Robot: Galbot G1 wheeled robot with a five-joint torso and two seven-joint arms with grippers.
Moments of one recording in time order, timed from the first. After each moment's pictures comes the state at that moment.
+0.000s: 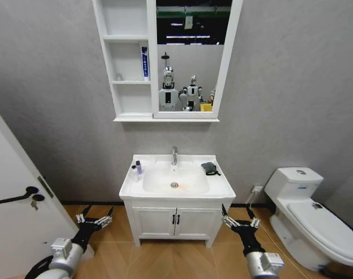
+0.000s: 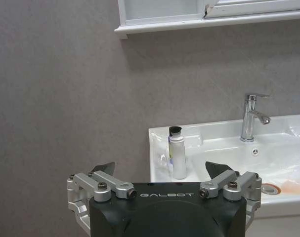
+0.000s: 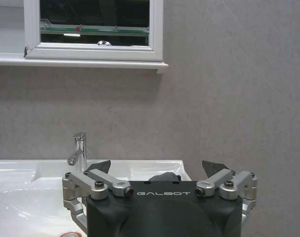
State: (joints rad) left arm 1.76 -1.19 -0.80 -2.21 -0.37 0.18 0.05; right arm -1.80 1.30 0.59 2.20 0.23 0.12 0.19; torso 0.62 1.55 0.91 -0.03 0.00
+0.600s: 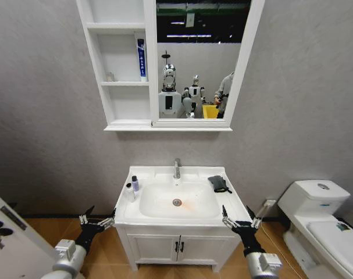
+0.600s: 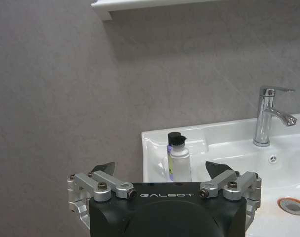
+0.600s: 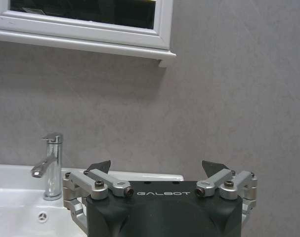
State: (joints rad) left arm 1.77 -1.19 -0.75 -2.21 -0.33 0.18 0.05; right arm -1.78 1.31 0.59 2.16 0.14 0.14 0.23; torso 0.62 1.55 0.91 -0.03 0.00
